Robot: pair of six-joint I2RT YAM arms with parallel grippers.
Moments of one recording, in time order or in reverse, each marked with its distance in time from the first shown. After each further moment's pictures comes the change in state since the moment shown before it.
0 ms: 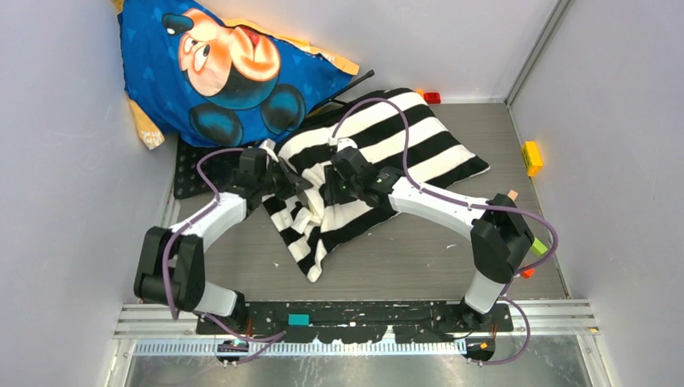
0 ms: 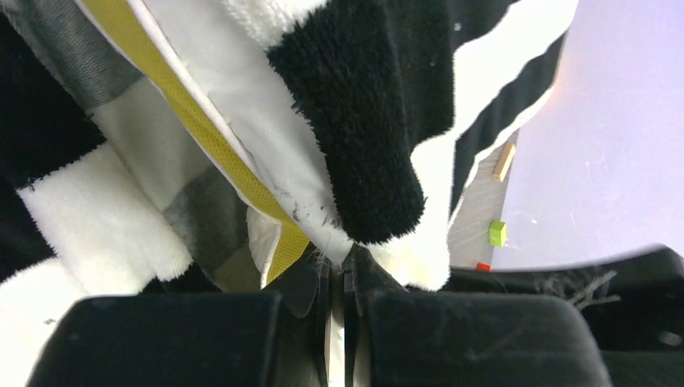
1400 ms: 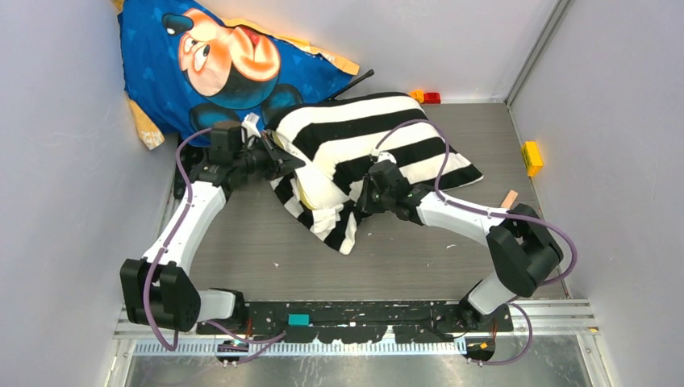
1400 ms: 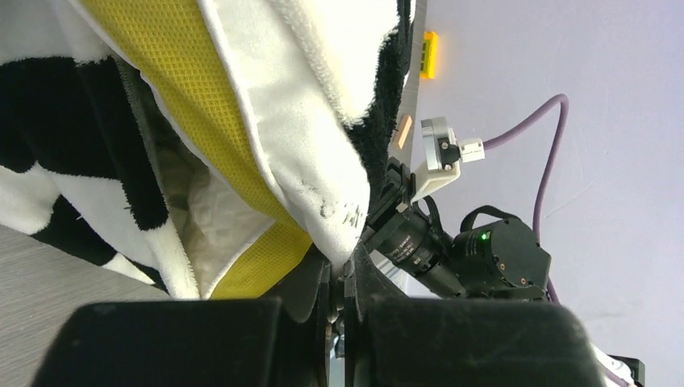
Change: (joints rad) left arm 0.092 -0.172 0.304 -0.388 0.198 -0.025; right arm -0.161 -0.156 -0.382 0.203 -0.050 0.106
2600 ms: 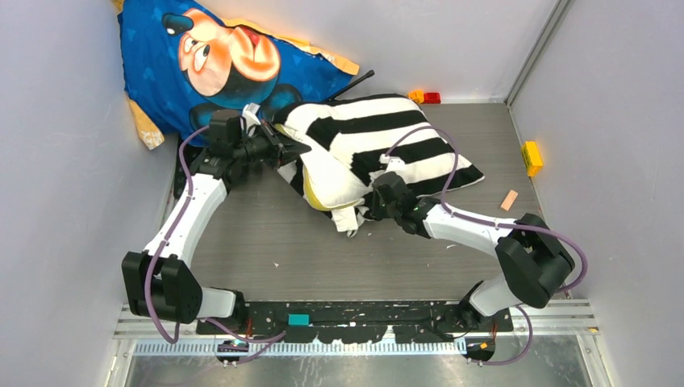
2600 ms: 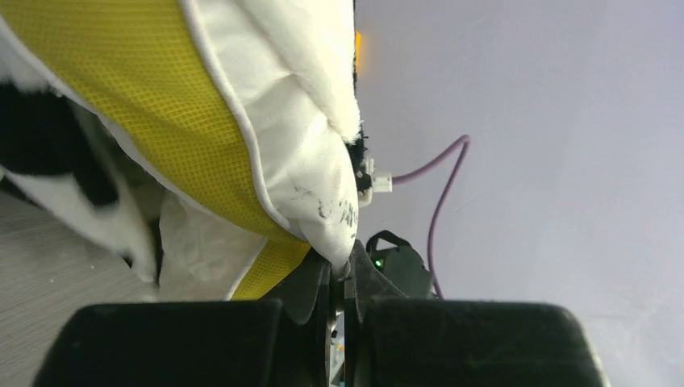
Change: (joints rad) left arm -0.015 0.045 0.078 0.084 0.092 -0.206; right arm 0.053 -0.087 -0.125 0.082 0.202 -0.022
